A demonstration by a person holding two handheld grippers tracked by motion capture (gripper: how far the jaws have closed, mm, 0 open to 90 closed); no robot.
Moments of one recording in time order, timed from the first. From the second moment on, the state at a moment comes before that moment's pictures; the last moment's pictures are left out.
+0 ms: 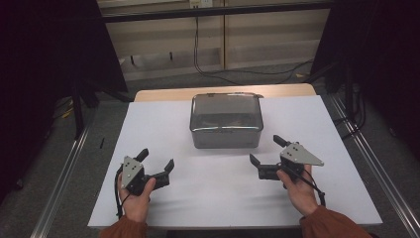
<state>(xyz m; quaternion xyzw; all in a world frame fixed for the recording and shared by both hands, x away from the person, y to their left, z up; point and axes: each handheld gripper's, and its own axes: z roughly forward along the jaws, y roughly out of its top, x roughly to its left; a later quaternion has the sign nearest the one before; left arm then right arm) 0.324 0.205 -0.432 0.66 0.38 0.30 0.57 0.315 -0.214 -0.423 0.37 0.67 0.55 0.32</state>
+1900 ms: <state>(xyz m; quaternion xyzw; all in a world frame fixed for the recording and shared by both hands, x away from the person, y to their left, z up) 0.325 0.201 -0.434 0.68 0.38 0.29 0.56 0.354 -0.130 -0.409 0.09 0.77 0.33 0.54</state>
